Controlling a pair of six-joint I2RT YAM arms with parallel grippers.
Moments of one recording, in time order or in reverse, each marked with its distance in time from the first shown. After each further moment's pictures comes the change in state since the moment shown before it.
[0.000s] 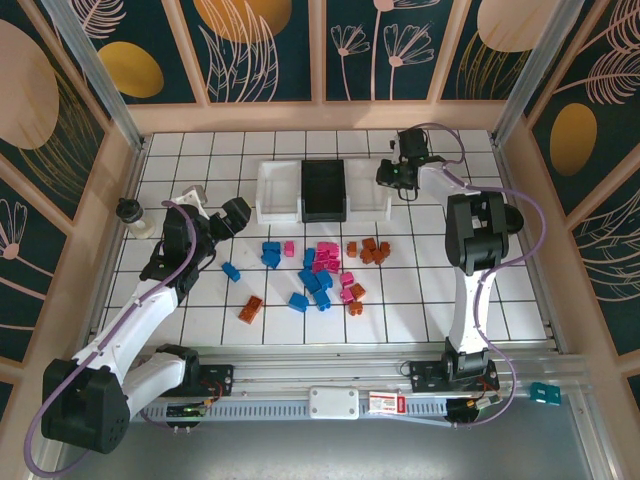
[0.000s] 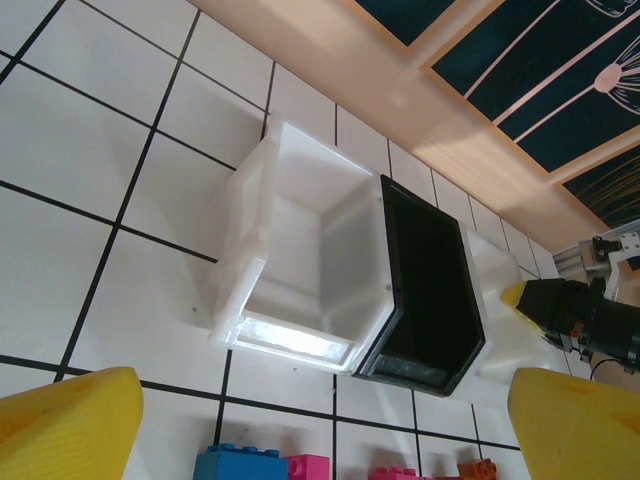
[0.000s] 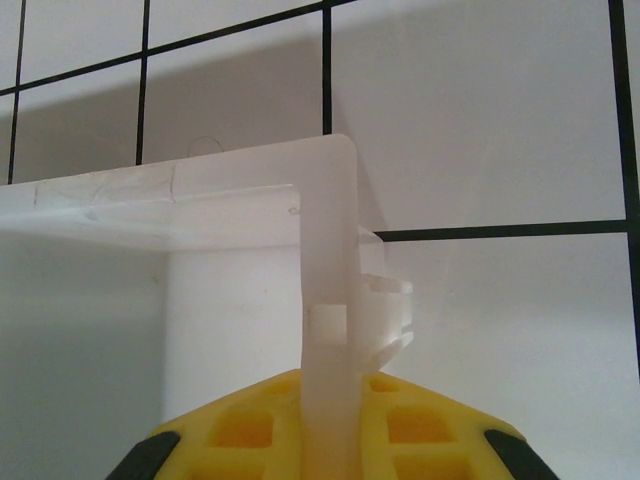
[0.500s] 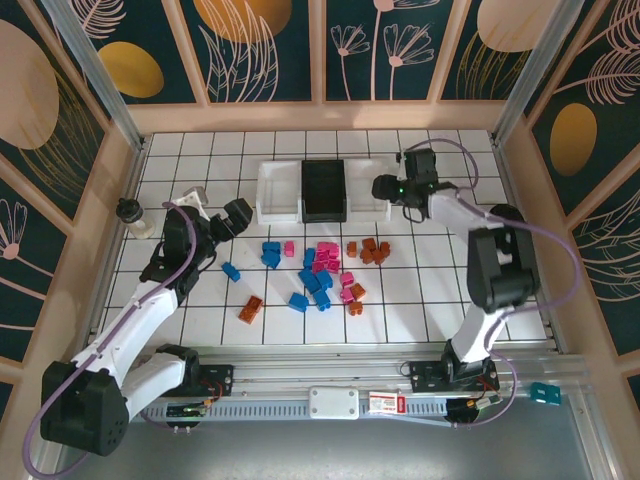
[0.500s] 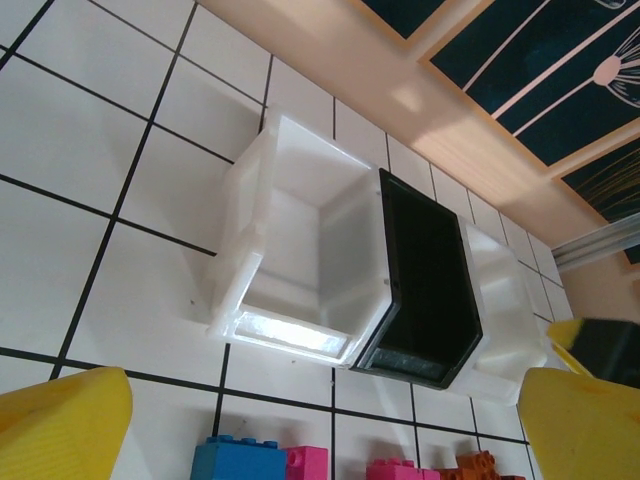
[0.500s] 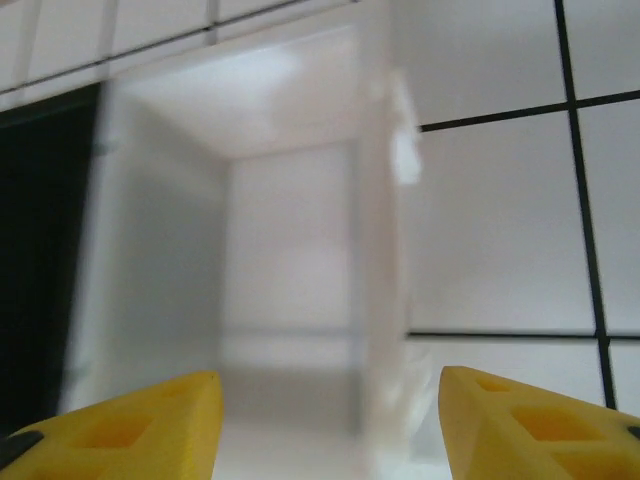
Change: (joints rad) left arm -0.008 -0.021 -0.010 -0.010 0.000 0.000; right arm 0.072 -0.424 -0.472 0.194 0.064 0.058
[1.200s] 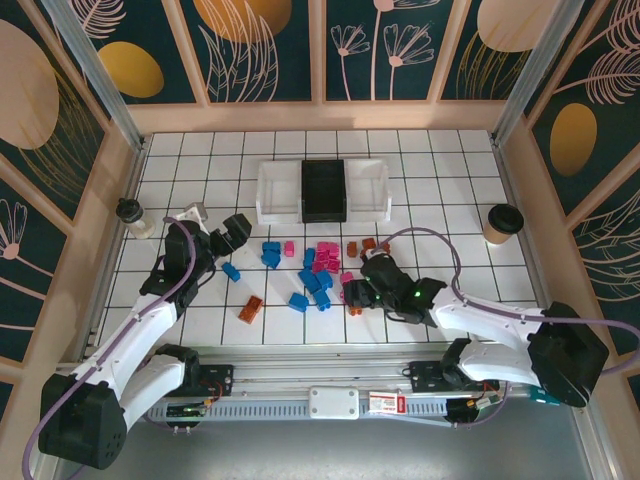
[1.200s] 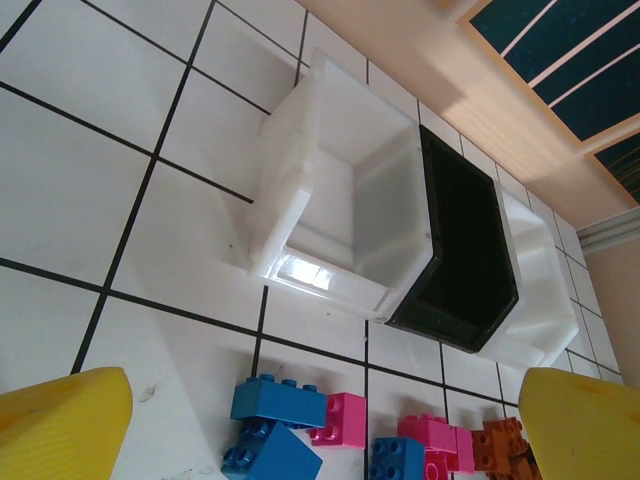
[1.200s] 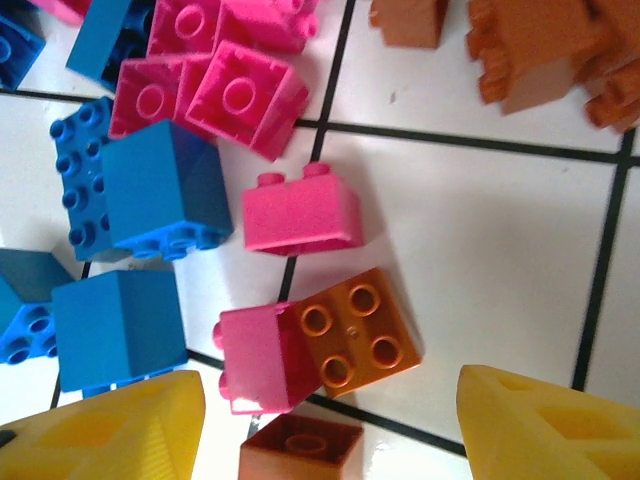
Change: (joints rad) left arm -0.003 -0.067 -0.105 -0.019 -0.005 -0.022; right arm 0.654 -0.563 -0.637 -0.092 0.261 0.313
